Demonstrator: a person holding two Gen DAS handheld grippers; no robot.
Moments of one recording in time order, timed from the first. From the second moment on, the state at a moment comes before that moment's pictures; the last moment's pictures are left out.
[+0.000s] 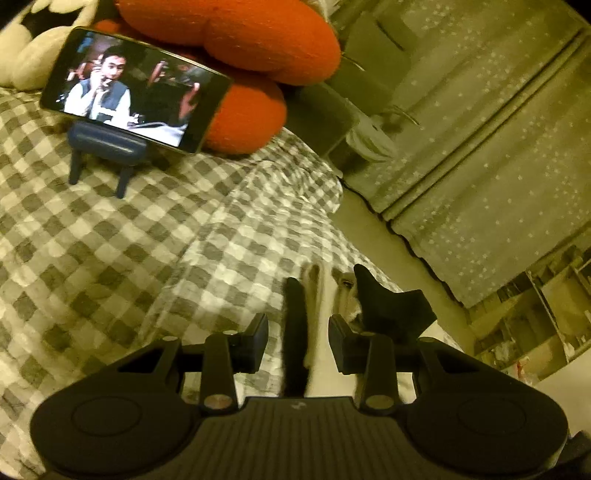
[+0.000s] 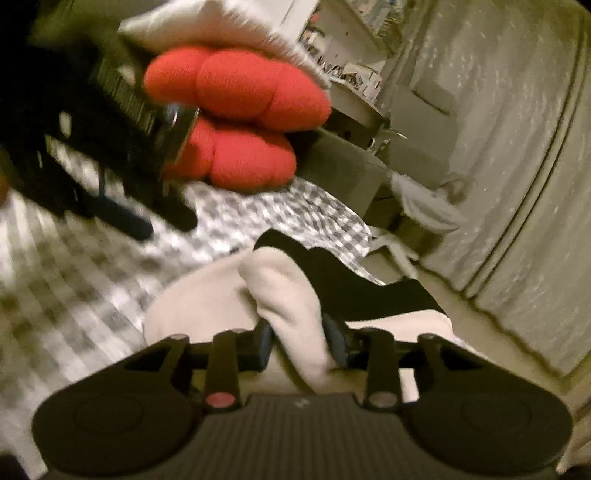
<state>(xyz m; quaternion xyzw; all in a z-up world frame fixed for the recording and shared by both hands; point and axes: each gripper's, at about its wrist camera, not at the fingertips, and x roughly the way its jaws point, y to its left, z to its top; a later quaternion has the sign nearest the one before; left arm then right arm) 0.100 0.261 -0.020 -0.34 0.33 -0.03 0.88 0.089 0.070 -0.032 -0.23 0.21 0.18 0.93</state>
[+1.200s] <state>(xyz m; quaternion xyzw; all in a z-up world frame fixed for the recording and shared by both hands) 0.107 0.251 -0.028 -0.35 0.32 -0.07 0.88 0.058 0.035 -0.026 -0.21 0.22 0.33 0.90</state>
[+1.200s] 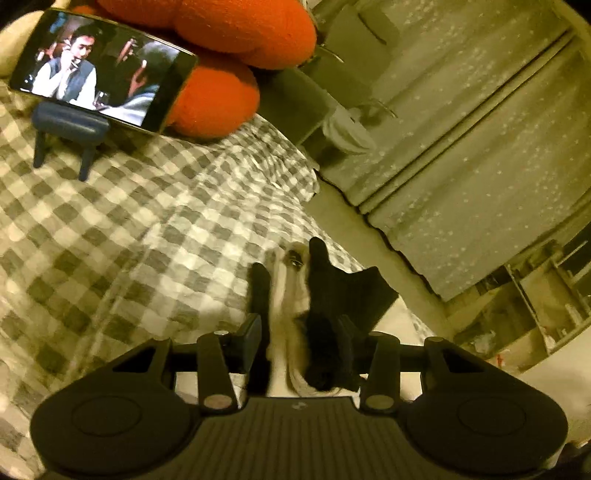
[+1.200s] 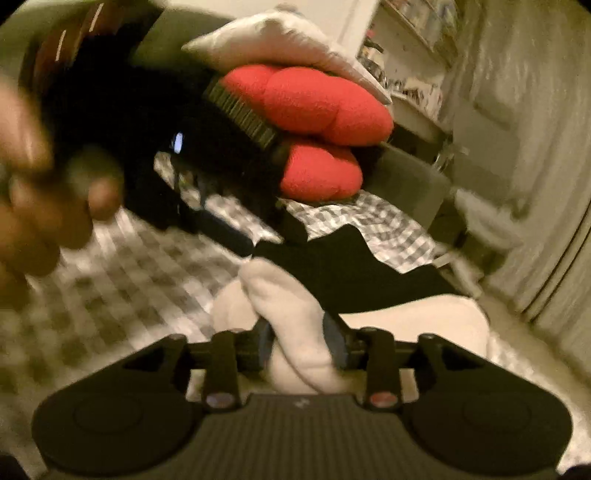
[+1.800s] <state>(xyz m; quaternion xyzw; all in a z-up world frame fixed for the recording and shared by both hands) 0.106 0.206 -0.020 -0.23 0.34 -0.05 0.91 0.104 -0.071 -0.001 -0.06 0.33 0.28 0.90</state>
